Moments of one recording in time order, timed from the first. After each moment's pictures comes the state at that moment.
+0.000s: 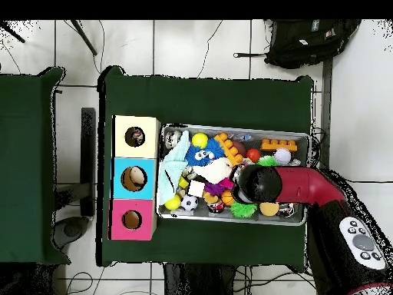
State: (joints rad) arm -0.70 -0.61 0.34 1.67 -0.53 0.66 2.14
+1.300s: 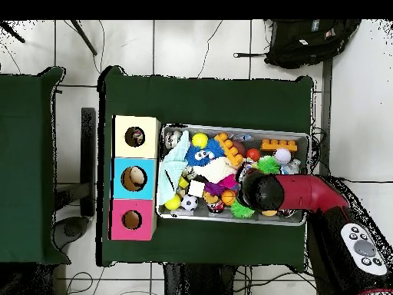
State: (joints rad) arm -0.70 -0.62 0.30 1.69 -0.59 0.51 2.14
